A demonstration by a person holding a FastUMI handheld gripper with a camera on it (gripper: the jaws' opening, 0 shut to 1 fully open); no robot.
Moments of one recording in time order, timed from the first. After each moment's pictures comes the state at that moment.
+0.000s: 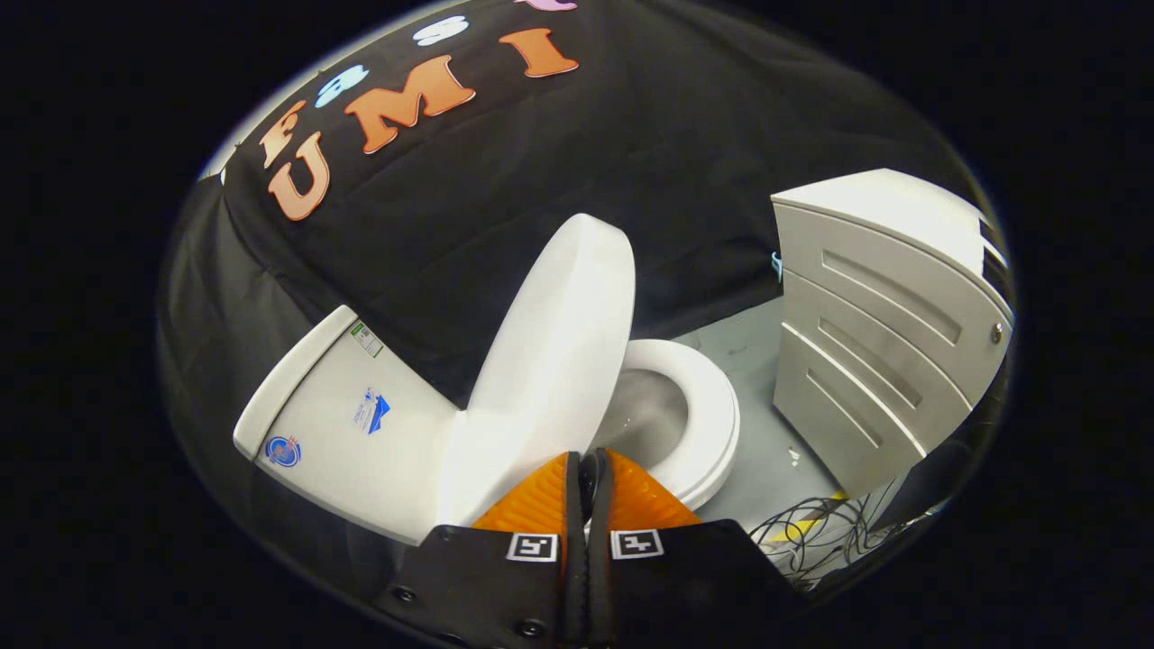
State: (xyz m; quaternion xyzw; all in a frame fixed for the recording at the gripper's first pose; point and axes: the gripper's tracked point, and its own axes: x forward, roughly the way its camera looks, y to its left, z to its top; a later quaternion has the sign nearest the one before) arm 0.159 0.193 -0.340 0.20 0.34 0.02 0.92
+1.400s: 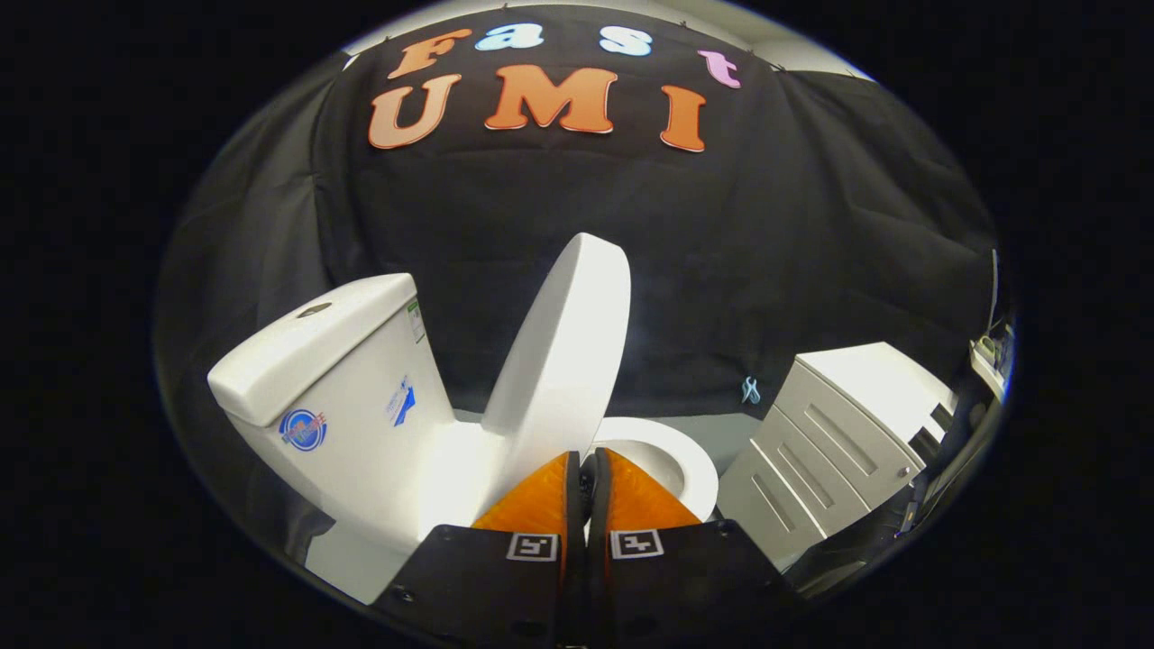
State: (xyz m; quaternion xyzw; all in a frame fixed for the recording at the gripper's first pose) arm 0.158 0.329 -0.213 -0.02 0.27 0.00 0.96
